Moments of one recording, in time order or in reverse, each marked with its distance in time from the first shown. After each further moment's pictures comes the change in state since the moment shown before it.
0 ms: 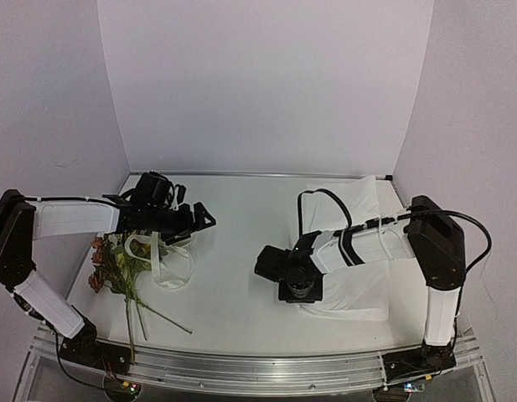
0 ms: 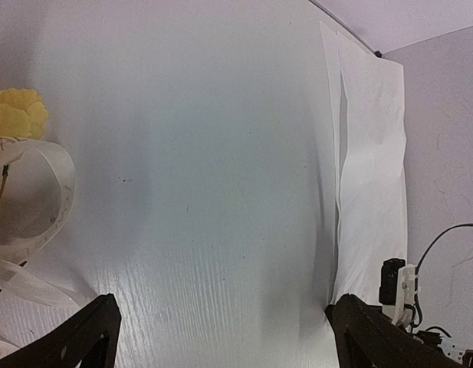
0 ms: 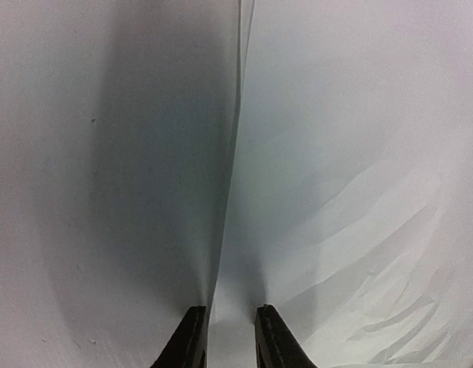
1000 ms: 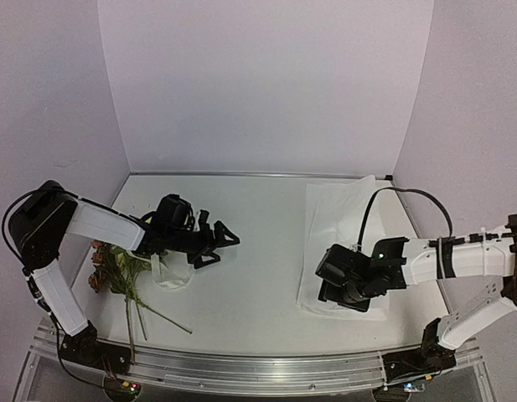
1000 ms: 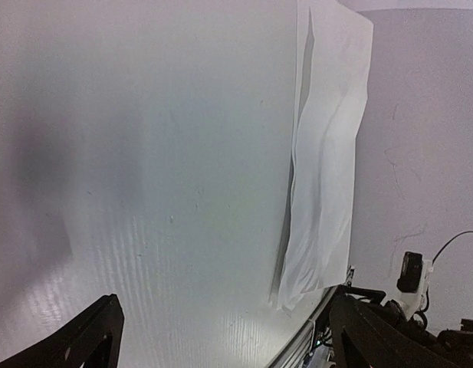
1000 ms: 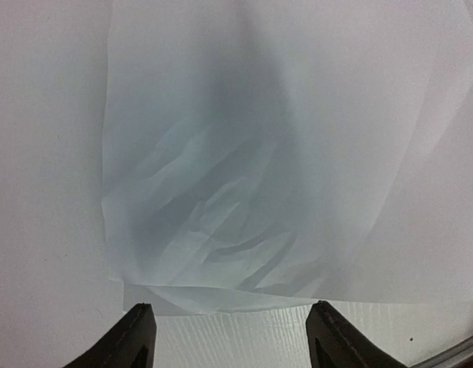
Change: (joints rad) left arm -0.099 0.204 -0.093 0.373 0.223 -0.278; right arm 0.002 -0.595 -0.457 0.077 -0.013 0.184
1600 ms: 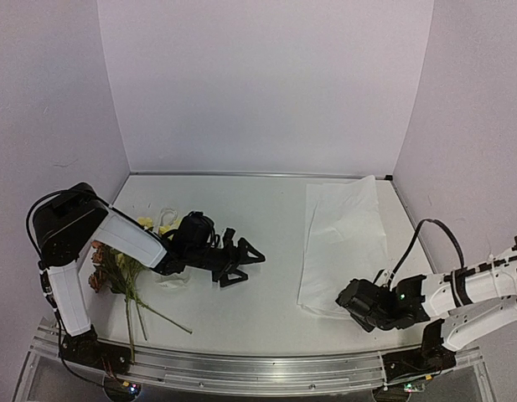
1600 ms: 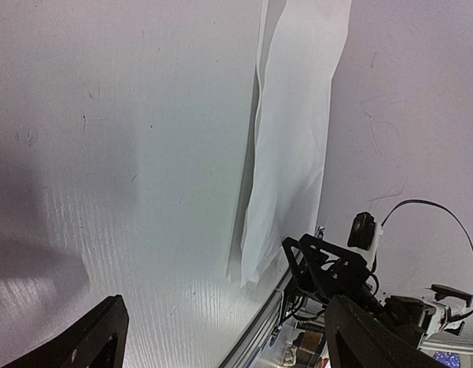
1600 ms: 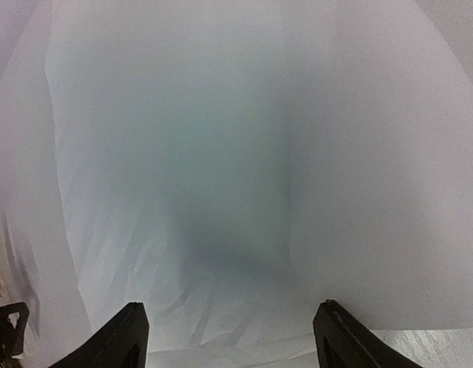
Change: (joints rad) left arm -0.167 0.148 0.000 0.254 0.053 -0.200; right arm 0.050 -0.194 -0.416 0.366 0.192 0.409
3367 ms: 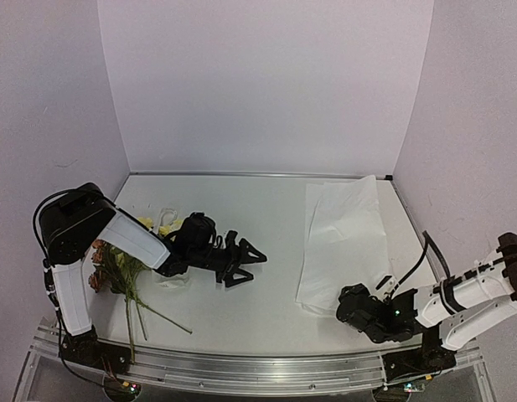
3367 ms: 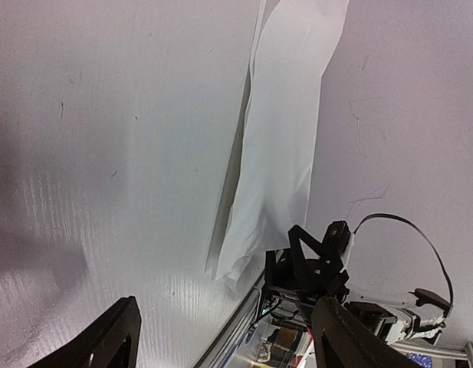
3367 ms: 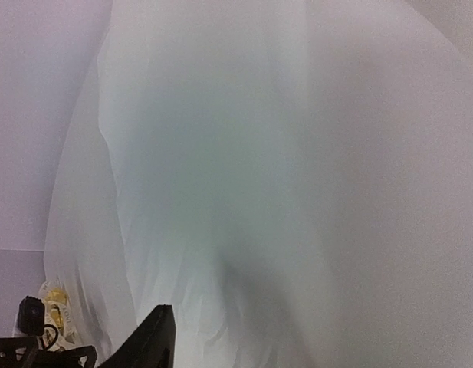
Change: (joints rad) left arm 0.000 0.044 0.010 0.079 0.044 -0.111; right arm 0.079 0.097 -0.102 0.310 0.260 0.230
